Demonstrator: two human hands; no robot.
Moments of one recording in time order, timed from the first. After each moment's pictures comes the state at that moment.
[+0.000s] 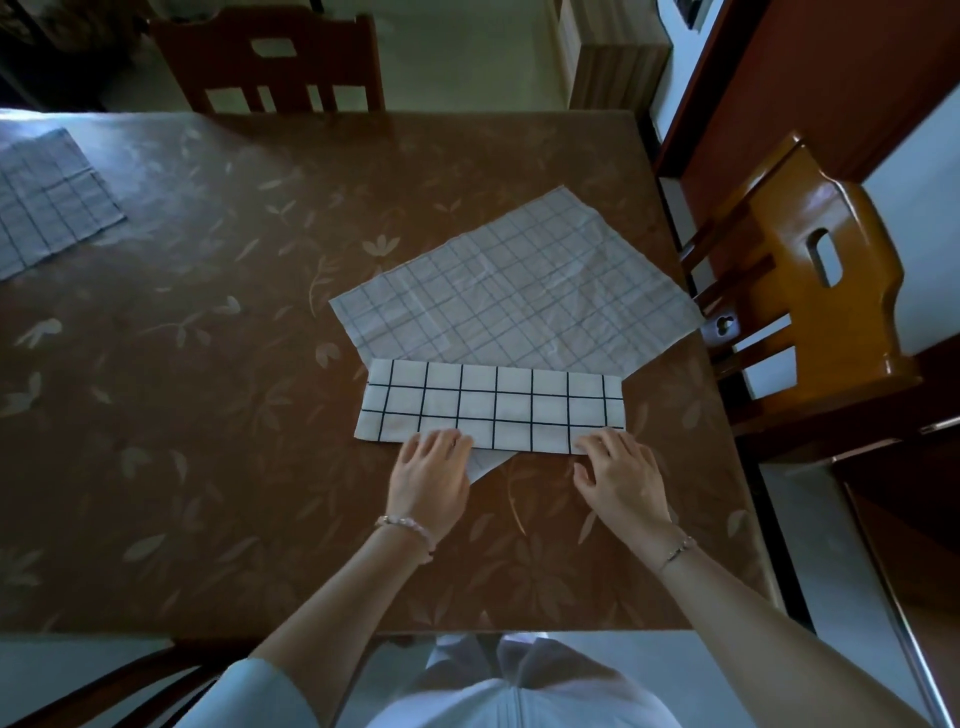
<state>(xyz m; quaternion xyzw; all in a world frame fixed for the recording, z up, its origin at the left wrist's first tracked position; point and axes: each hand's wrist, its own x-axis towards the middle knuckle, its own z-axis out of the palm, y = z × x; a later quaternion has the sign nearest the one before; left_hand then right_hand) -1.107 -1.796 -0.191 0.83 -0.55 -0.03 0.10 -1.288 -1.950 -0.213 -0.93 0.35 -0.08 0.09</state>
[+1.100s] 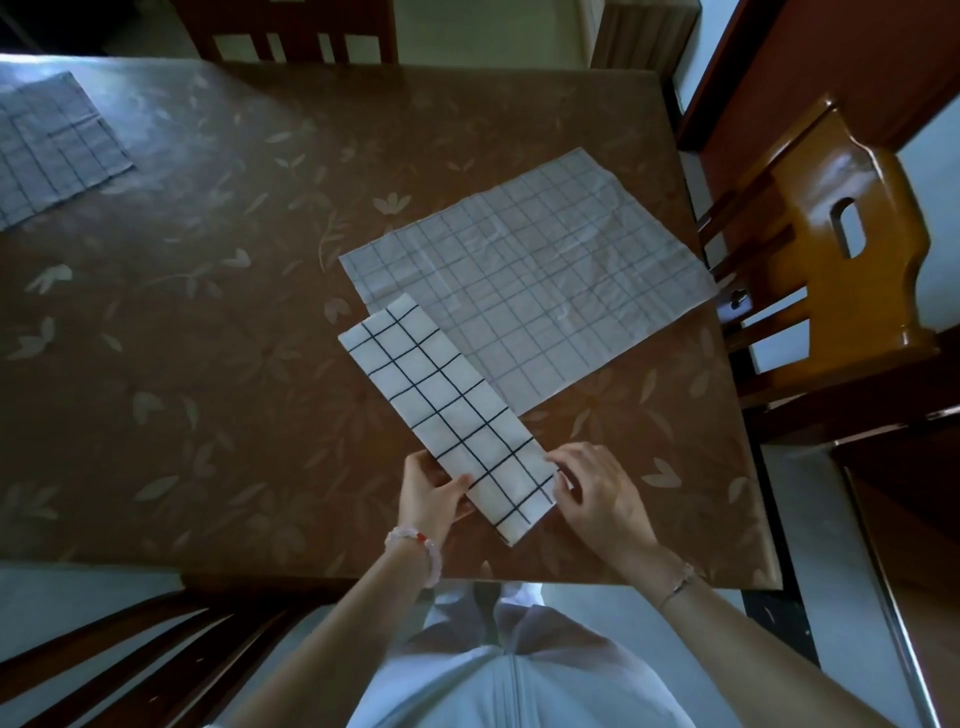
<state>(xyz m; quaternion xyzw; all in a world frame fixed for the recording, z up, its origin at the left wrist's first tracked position) -1.158 -1.761 -0.179 0.70 0.11 -0.42 0.57 -1.307 -1.888 -0.210 -0.92 0.27 -0.16 0.24</state>
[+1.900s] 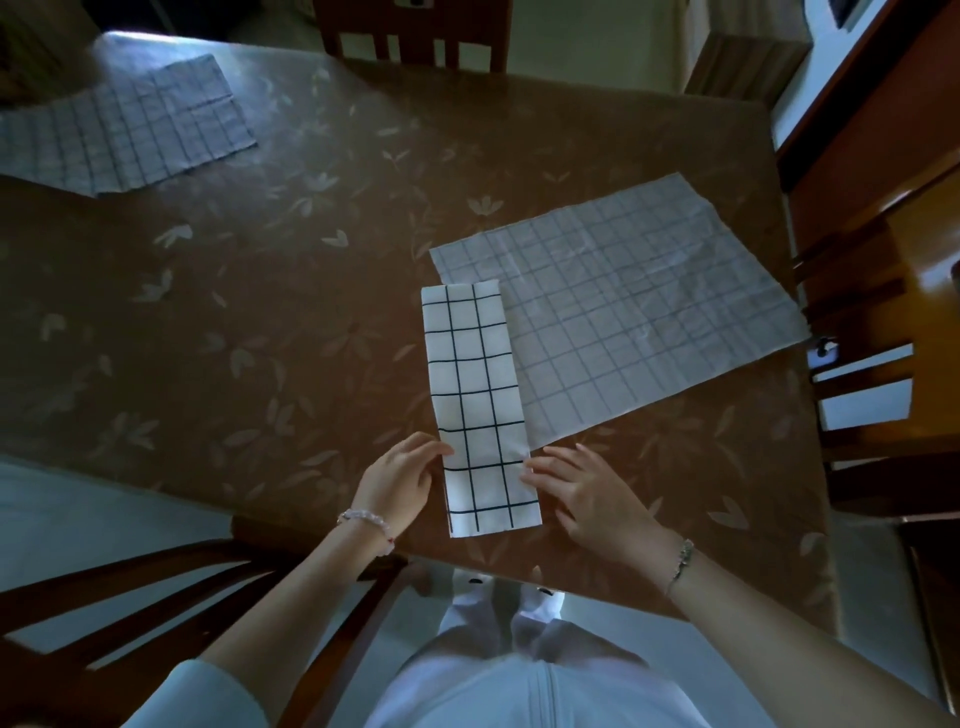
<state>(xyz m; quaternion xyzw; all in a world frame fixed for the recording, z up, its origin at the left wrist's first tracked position) -1.078 -1.677 -0.191 0.88 -0.41 -0.14 0.21 -1.250 -1.878 -0.213 -0.99 0.01 0.02 0.16</state>
